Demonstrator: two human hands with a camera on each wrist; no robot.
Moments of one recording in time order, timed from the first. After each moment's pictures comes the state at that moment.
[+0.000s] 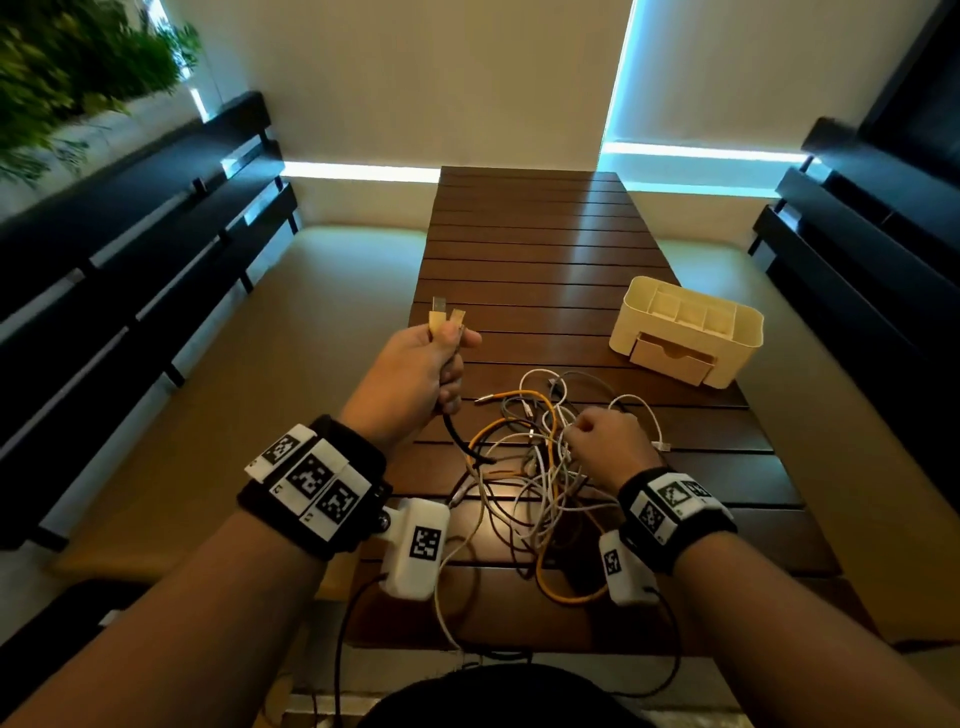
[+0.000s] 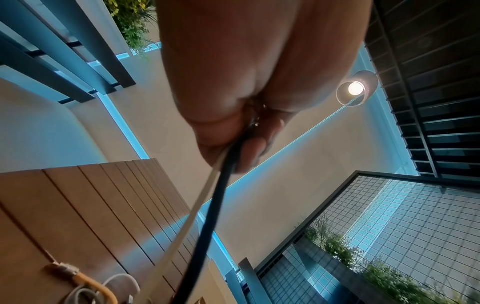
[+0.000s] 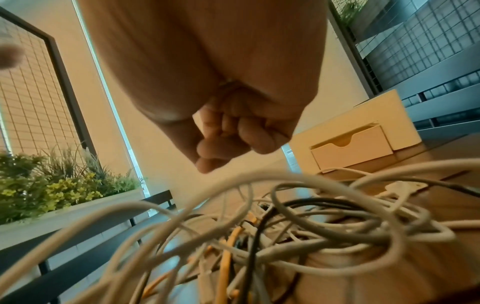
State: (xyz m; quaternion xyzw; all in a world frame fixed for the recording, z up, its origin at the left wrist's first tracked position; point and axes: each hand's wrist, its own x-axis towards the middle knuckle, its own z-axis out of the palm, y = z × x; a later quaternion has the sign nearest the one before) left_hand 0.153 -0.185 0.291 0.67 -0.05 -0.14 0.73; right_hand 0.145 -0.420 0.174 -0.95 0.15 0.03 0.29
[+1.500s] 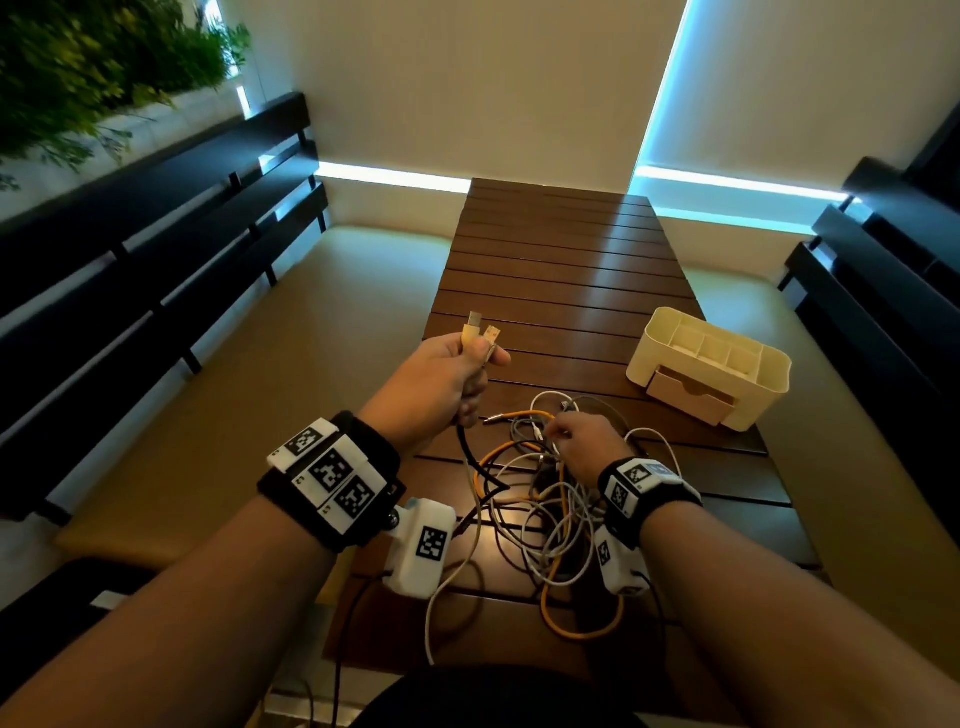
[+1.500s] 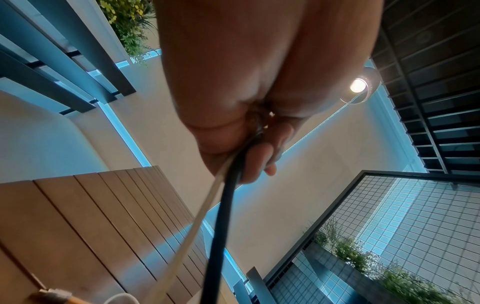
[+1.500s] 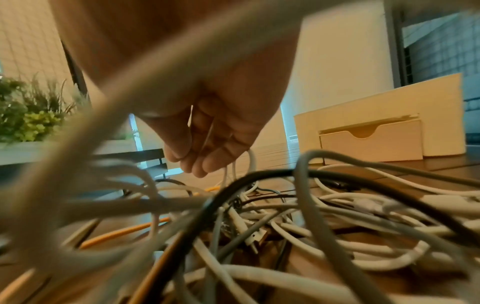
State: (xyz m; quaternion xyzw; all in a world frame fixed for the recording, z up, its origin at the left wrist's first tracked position) left_hand 0.171 -0.194 0.291 0.69 -0.08 -0.15 0.70; right_hand 0.208 -0.419 0.157 -0.95 0.03 0.06 0.31
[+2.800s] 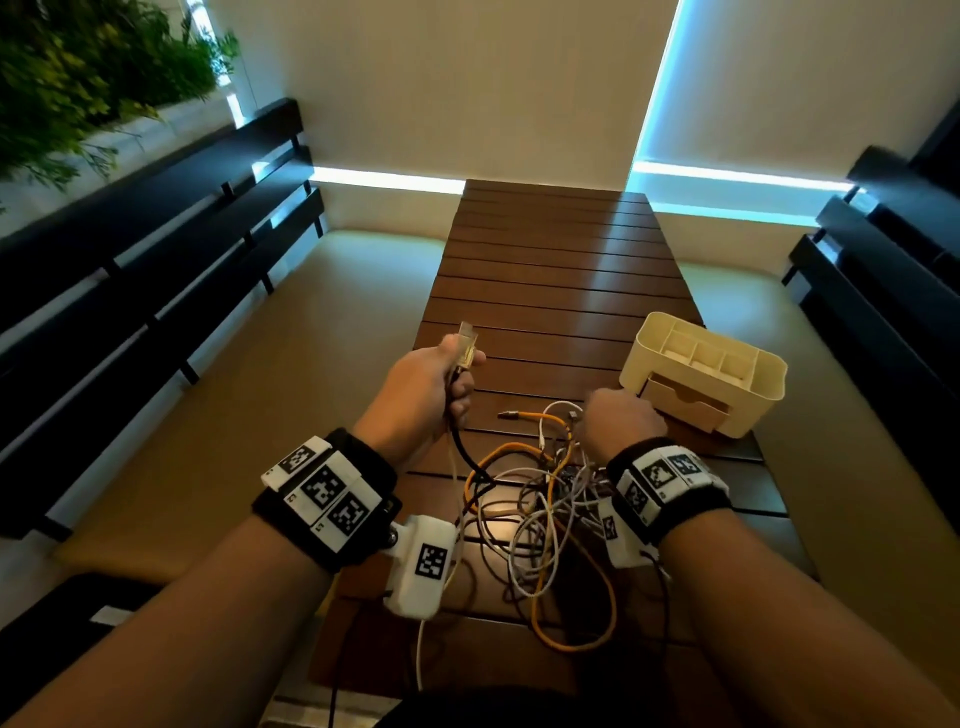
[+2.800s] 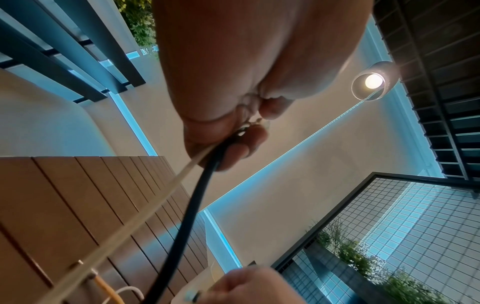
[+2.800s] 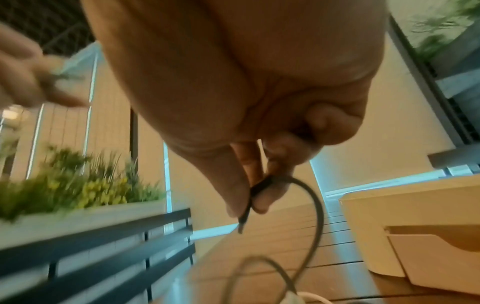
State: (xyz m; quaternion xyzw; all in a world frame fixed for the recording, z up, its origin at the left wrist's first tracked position) left_hand 0.190 -0.218 0.292 0.63 0.02 -0.14 0.76; right_hand 0.215 -0.433 0.231 -0.99 0.12 0.08 0.04
